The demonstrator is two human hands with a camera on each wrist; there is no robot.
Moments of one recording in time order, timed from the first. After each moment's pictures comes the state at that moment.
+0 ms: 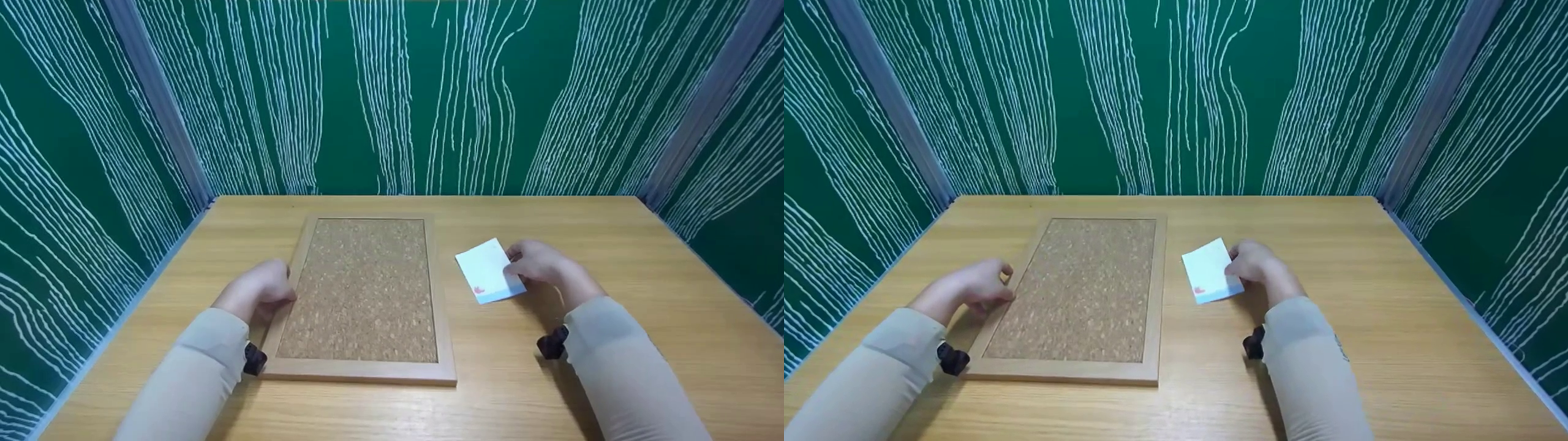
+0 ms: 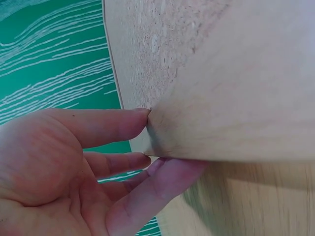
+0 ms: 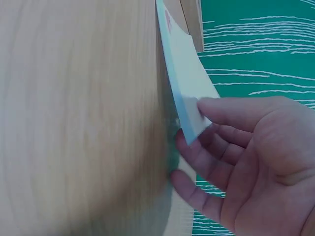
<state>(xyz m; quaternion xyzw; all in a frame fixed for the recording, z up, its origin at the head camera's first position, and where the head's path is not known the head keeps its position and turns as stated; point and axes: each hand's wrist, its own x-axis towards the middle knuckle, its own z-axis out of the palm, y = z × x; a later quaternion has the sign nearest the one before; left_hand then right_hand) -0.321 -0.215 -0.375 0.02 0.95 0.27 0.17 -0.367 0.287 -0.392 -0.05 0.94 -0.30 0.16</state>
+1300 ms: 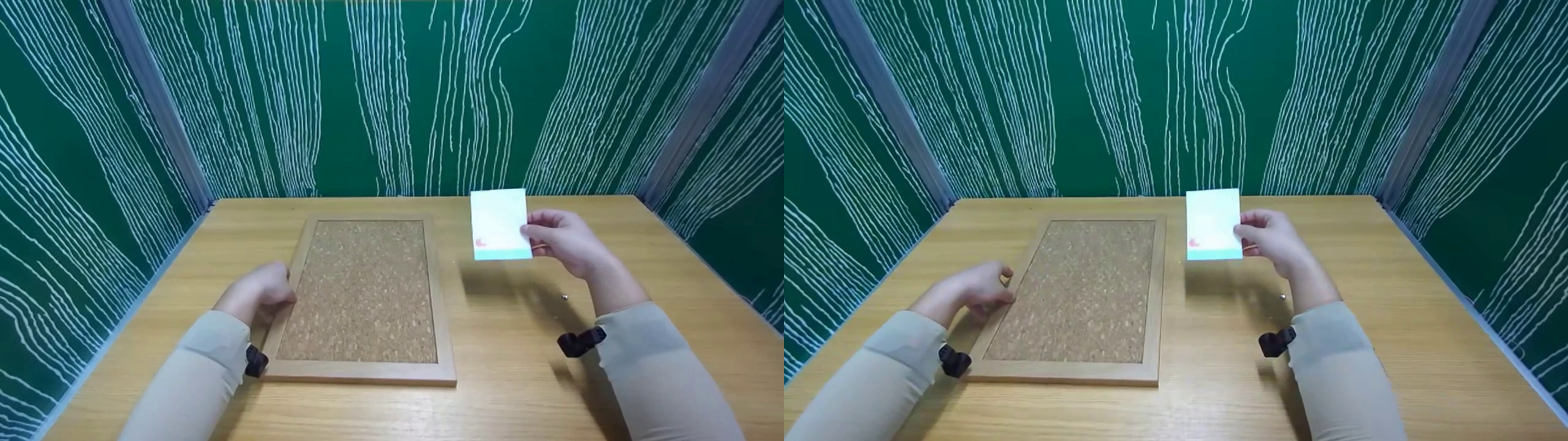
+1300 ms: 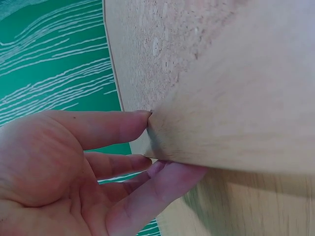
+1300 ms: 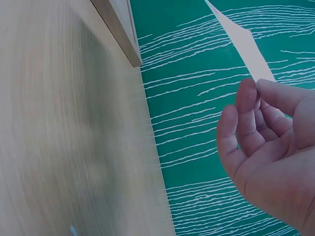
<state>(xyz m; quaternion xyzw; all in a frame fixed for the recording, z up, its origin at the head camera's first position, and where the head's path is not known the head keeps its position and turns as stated) -0.318 -0.212 -0.374 0.01 0.94 0.29 0.17 -0.347 0.312 -0.356 -0.06 0.78 -0.62 0.05</state>
